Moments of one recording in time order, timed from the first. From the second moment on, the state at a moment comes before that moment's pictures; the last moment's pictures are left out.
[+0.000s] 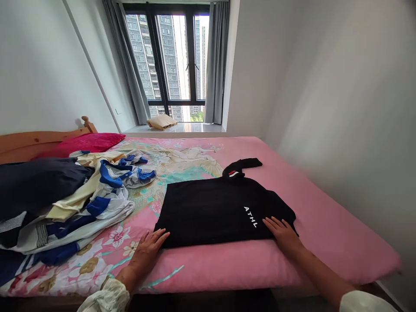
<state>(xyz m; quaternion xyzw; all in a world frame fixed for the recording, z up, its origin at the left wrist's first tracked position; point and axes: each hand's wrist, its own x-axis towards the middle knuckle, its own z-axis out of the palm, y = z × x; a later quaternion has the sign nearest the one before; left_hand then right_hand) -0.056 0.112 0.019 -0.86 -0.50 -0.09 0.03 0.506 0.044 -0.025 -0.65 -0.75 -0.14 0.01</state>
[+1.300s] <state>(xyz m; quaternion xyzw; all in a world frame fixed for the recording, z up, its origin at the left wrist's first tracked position) -0.018 0.060 0.010 -0.71 -0.70 -0.02 0.01 0.331 0.053 -0.019 -0.70 -0.71 0.03 0.10</state>
